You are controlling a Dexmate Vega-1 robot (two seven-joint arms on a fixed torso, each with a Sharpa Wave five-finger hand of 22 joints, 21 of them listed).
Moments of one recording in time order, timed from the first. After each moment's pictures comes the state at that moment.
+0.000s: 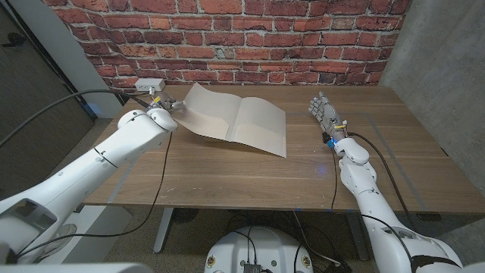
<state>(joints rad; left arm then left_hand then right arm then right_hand) 0.72 0.83 0.49 -2.02 -0.33 0.98 0.65 1.08 0.08 0.52 -0.16 0.26 0.96 0.03 0.52 0.38 1.24 -0.08 0.55 0.41 1.39 -0.22 0.54 0.45 0.81 -0.09 0.78 0.21 -0.83 -0.09 0.10 -1.16 0.18 0.26 0.29 0.27 0.11 0.22 0.01 0.19 0.05 0.12 0.19 0.18 0.15 0.08 0.20 0.17 0.10 0.05 0.17 0.16 0.16 -0.02 0.21 0.18</state>
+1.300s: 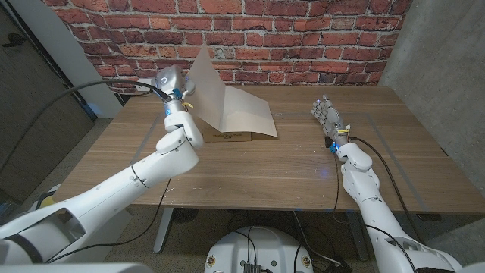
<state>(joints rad) 0.70 0.72 0.73 -2.10 0.38 1.09 0.79 1.06 0.06 0.52 -0.15 0.27 0.97 0.02 0.55 0.43 1.24 -0.09 0.58 0.47 1.38 -0.22 0.56 0.50 0.78 -0.08 0.85 0.22 -0.89 -0.09 0.10 -1.21 0.23 0.28 0.29 0.27 0.12 0.21 0.00 0.19 0.05 0.12 0.19 0.18 0.15 0.08 0.20 0.17 0.10 0.05 0.17 0.16 0.16 -0.02 0.21 0.18</state>
